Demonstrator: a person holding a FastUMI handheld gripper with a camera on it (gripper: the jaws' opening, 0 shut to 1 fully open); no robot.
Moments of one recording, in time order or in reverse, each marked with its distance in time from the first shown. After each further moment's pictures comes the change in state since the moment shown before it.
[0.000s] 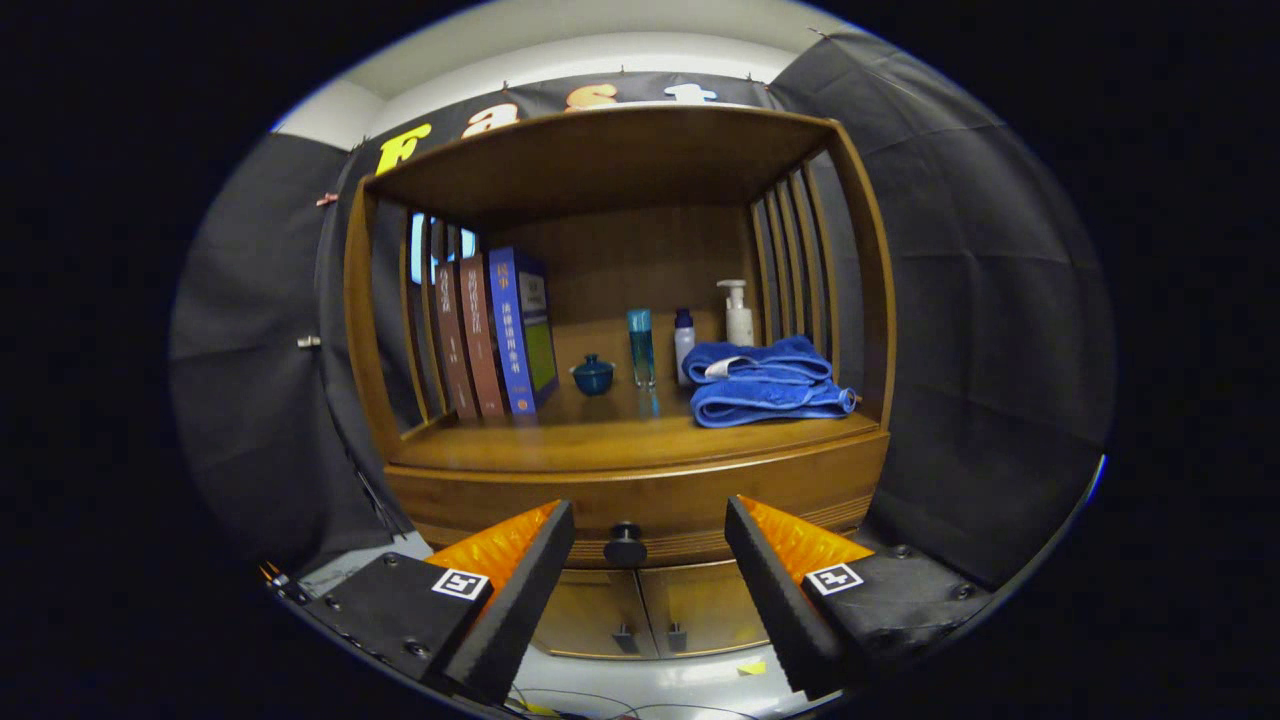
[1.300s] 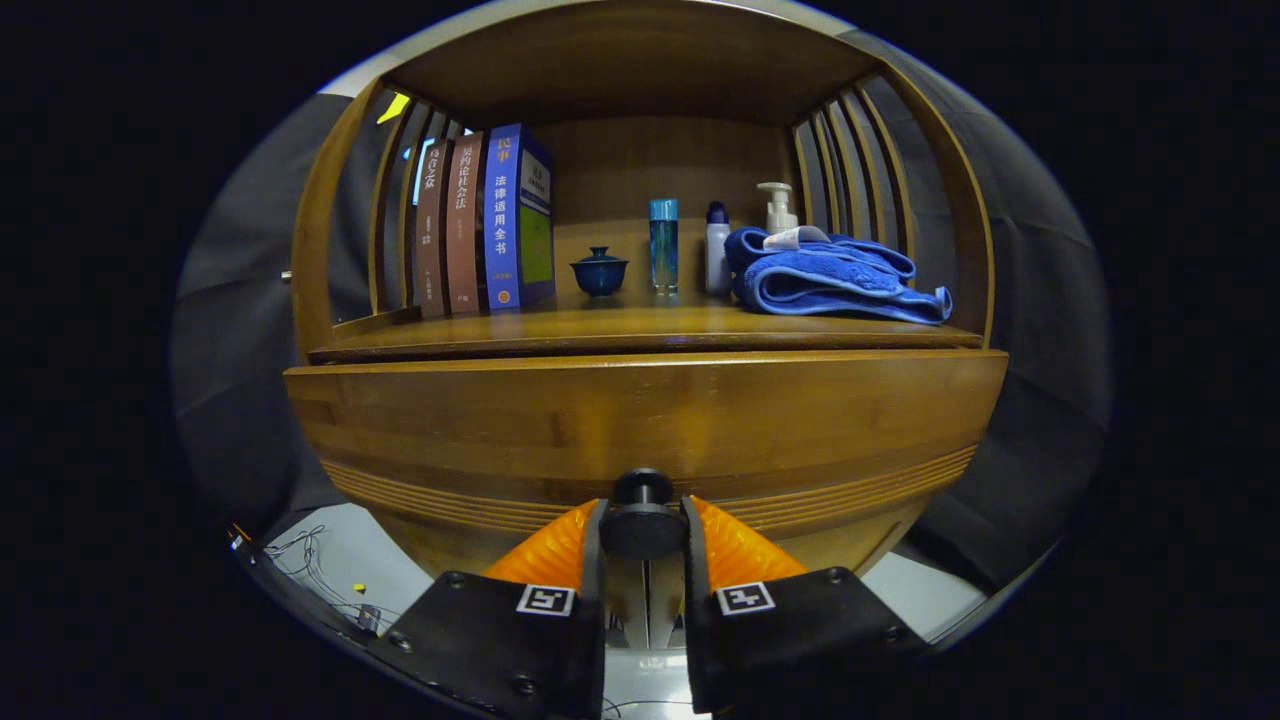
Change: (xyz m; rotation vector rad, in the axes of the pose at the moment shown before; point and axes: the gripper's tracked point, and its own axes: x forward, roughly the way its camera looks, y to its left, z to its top) arm 0.075 0.022 -0.094 -0.027 0.123 0.006
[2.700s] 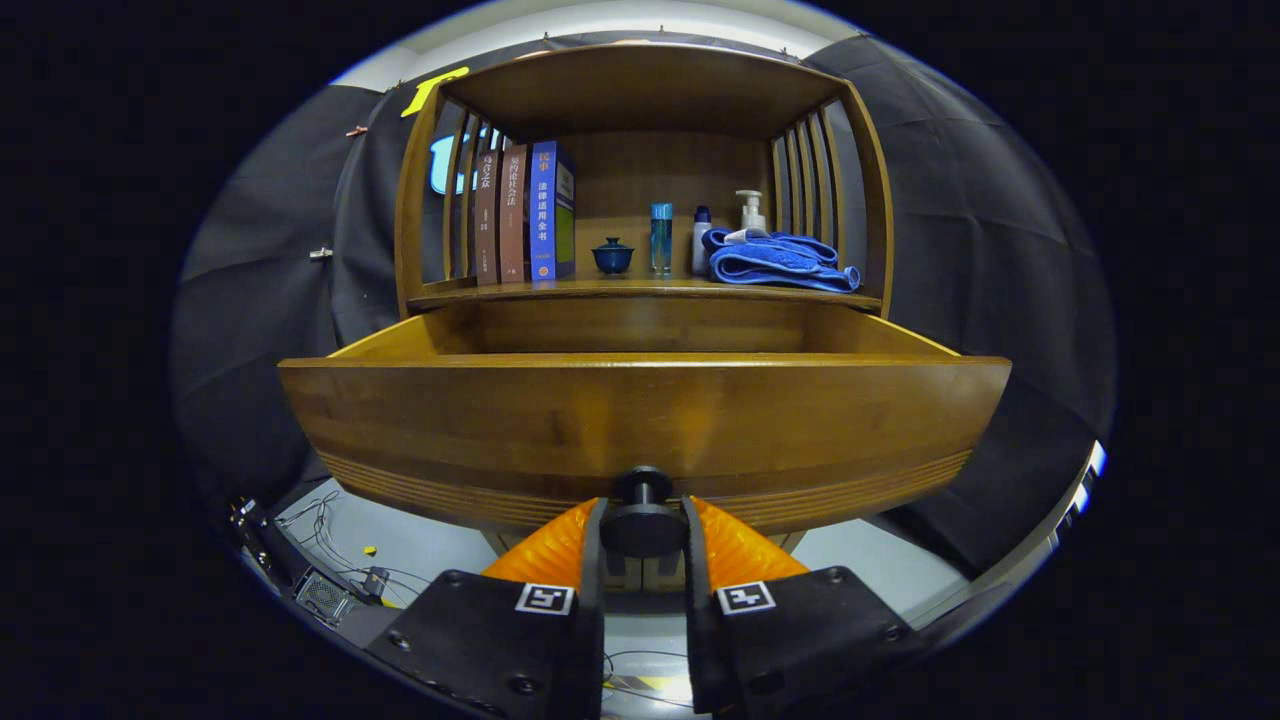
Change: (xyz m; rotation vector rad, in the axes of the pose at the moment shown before) arm -0.132 -0.001 -0.044 -0.021 0.049 0.002
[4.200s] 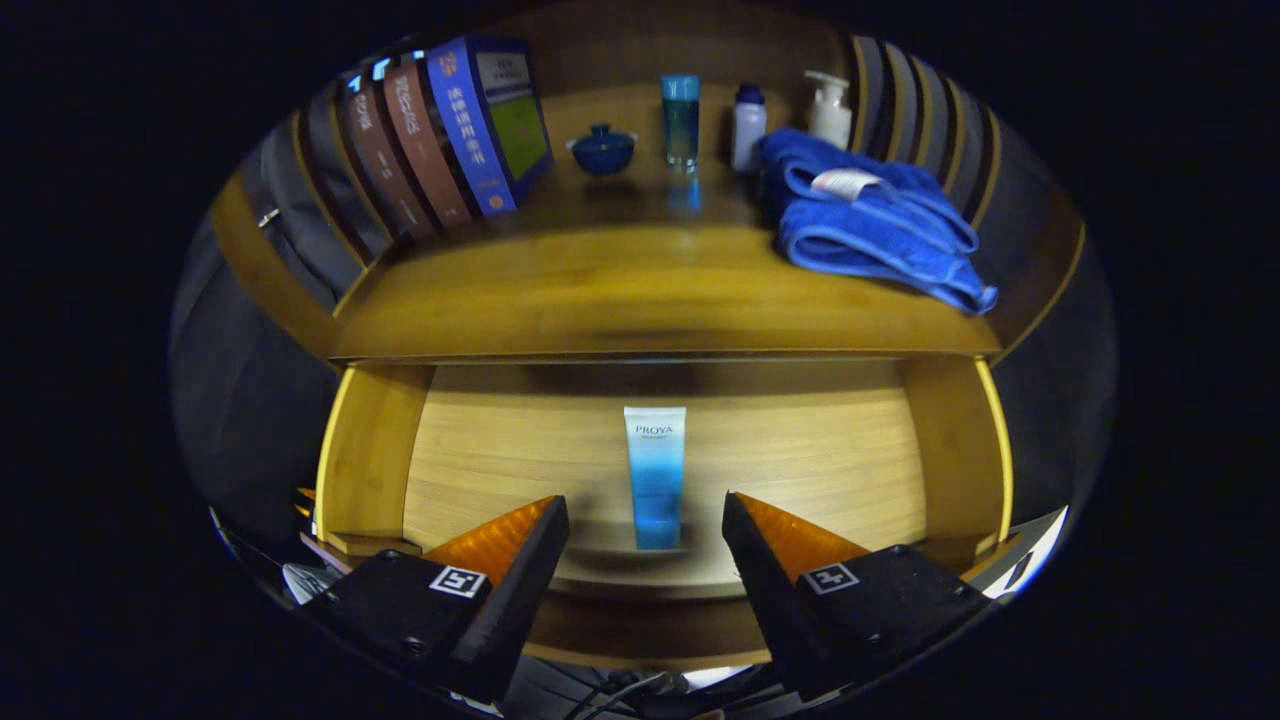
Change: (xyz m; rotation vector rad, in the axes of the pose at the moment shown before) arm 0.102 0.010 0.072 0.044 0.739 0.046
